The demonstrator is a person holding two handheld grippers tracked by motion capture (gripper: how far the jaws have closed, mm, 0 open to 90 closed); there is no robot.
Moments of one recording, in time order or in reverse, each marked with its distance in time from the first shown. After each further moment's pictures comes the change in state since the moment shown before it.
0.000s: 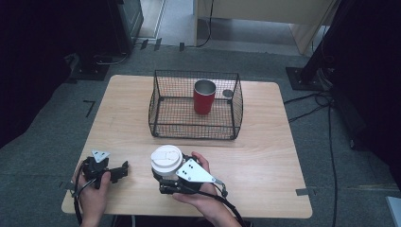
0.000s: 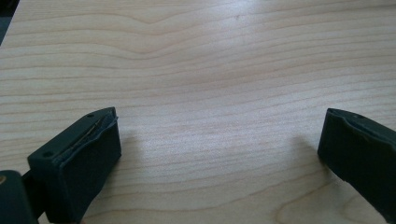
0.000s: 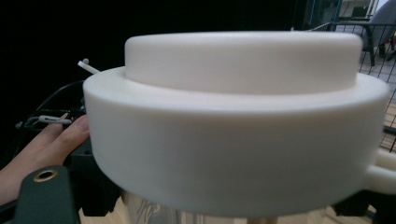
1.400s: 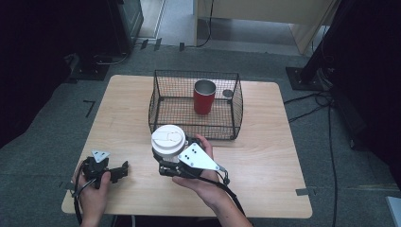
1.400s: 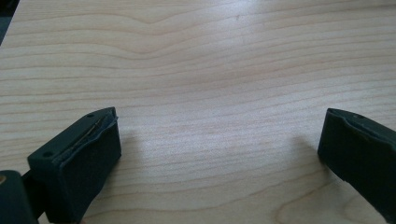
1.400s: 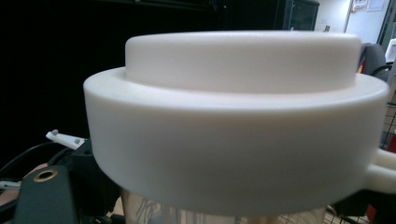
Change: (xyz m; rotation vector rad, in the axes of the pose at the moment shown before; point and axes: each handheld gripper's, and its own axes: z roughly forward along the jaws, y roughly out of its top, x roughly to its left) left arm 0.000 0.000 0.000 0.000 0.000 -0.001; right arm -0.014 0.049 0.007 -0.127 -0.071 -0.050
